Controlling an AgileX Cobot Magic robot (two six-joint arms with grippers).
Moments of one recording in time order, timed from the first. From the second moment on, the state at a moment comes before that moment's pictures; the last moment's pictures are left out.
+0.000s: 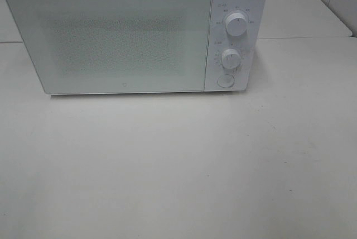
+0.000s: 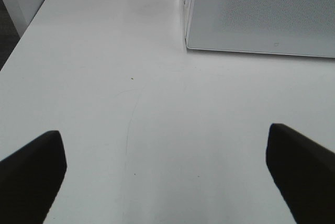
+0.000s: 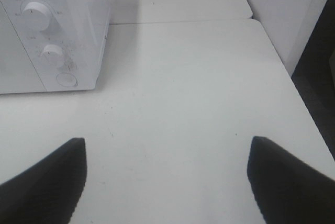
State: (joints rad) left arm 0.05 0.00 -0.50 -0.06 1.04 0.00; right arm 0.02 0.28 -0.55 0.00 0.73 0.08
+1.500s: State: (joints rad) left arm 0.05 0.00 -0.50 -0.06 1.04 0.00; right arm 0.09 1.06 -0.37 0.20 -0.49 -0.06
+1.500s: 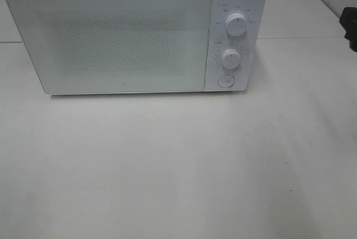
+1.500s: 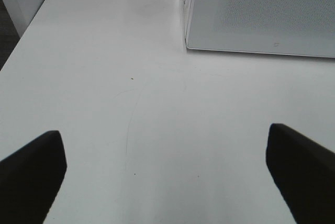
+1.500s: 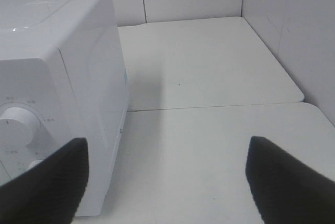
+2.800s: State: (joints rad) left arm 0.05 0.00 -0.50 -0.06 1.04 0.00; right arm 0.86 1.68 -0.51 1.00 -1.11 -0.43
